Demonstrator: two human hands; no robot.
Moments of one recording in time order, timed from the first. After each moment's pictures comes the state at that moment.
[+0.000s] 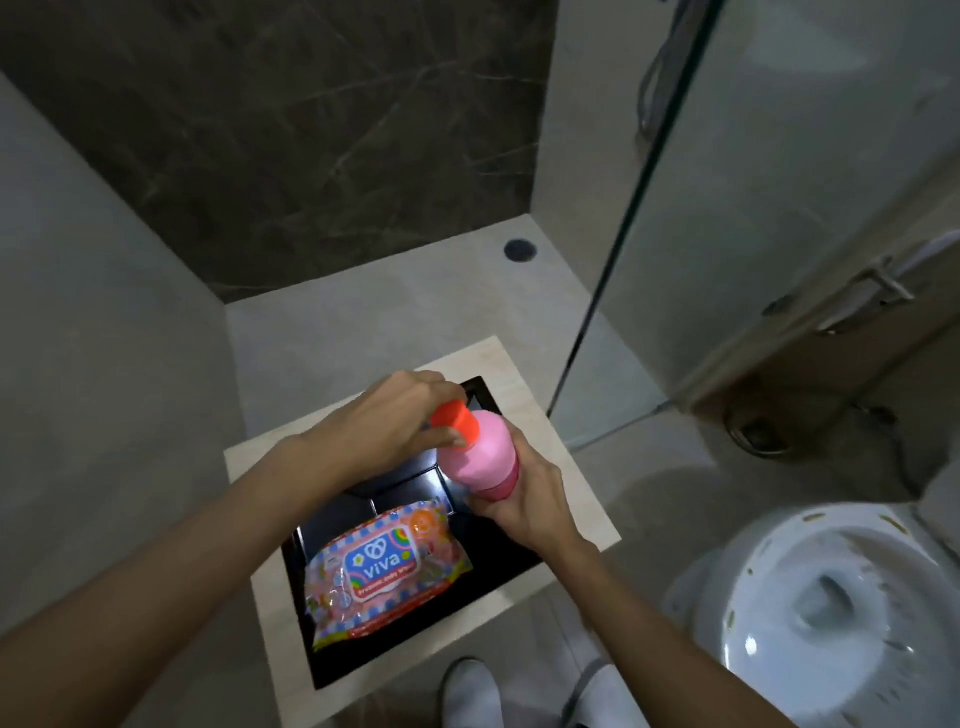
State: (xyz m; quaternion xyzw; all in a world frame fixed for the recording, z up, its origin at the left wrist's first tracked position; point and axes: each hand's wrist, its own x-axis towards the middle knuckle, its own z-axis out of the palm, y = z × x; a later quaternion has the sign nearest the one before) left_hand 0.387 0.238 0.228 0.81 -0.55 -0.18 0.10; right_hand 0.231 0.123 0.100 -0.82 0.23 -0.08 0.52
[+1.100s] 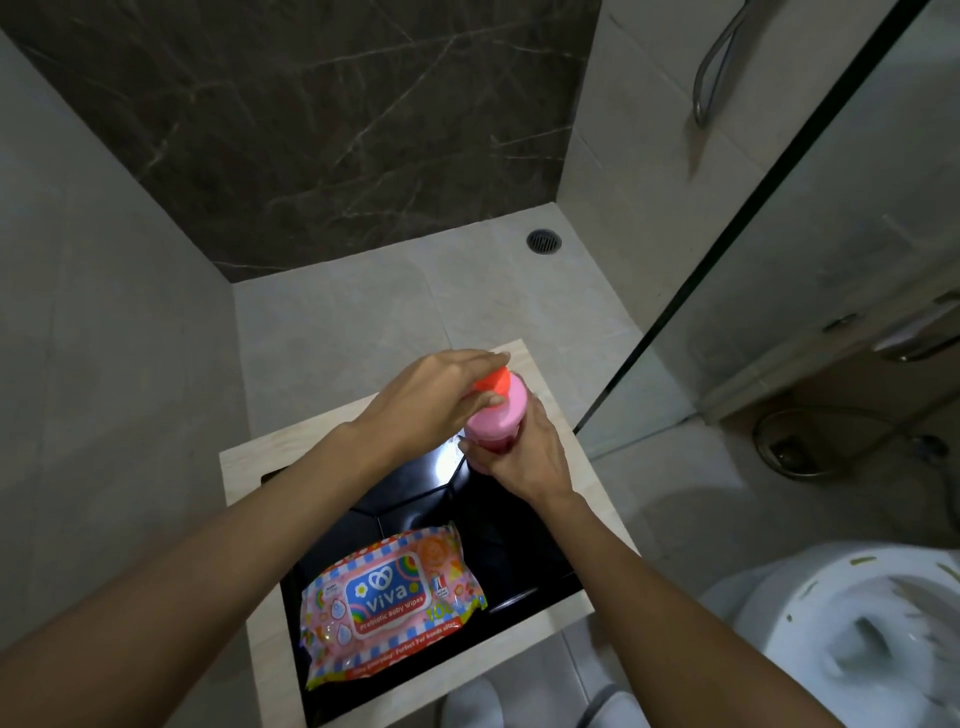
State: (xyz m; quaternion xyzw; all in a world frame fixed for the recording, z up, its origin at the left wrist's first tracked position) left_hand 0.434 0.204 0.161 0.83 -0.50 -0.14 0.20; right_hand 0.328 0.098 0.042 -0.82 0.31 -0.06 0.47
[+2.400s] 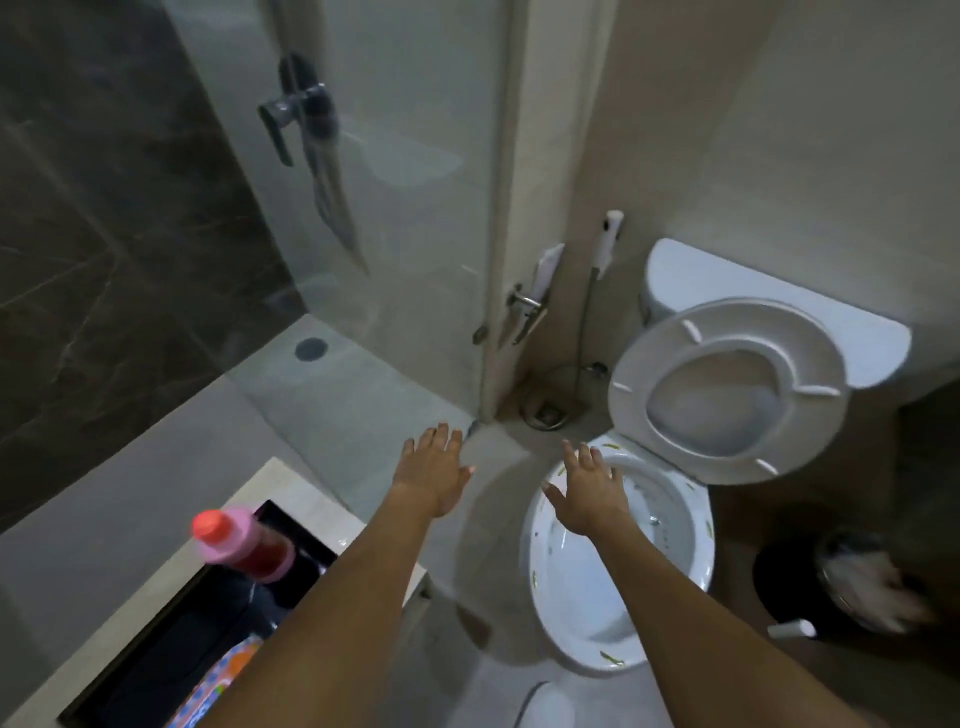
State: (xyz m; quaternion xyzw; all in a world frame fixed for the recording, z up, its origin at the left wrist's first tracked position) left_hand 0.170 -0.015 0.250 0.76 -0.61 -0.22 -0.10; right_hand -0.032 -0.086 0.215 -0.80 0.55 0.13 0.18
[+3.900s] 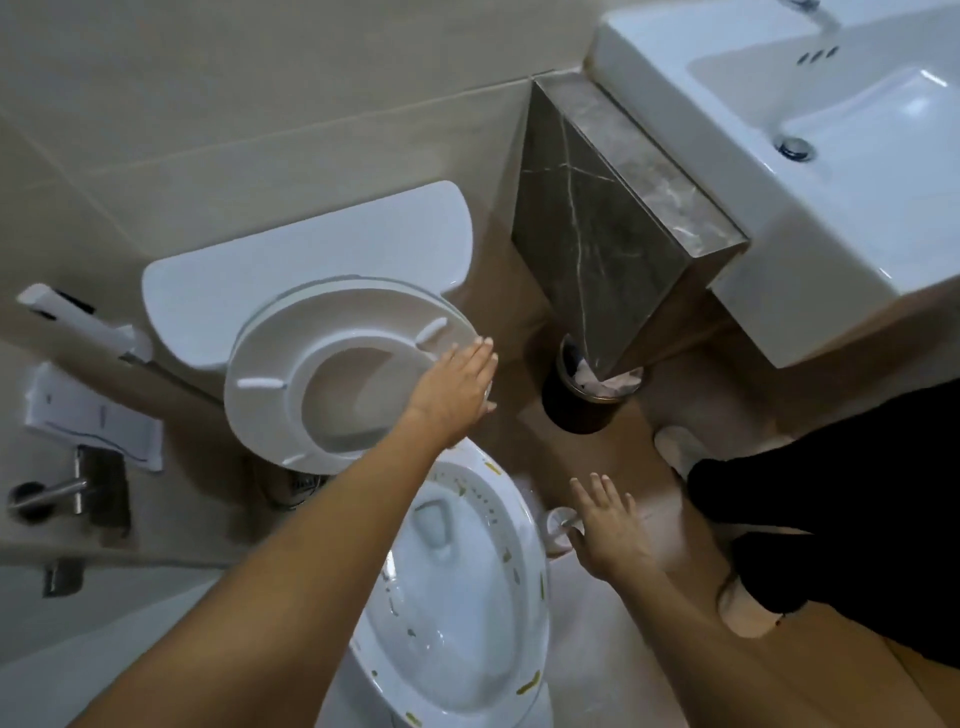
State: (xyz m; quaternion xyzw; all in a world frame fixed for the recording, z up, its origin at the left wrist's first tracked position) left_hand -0.223 -0.322 0.203 0.22 -0.96 0.07 -0.17; right_hand -0.337 -0.104 0.101 -0.48 0.83 0.12 0.27
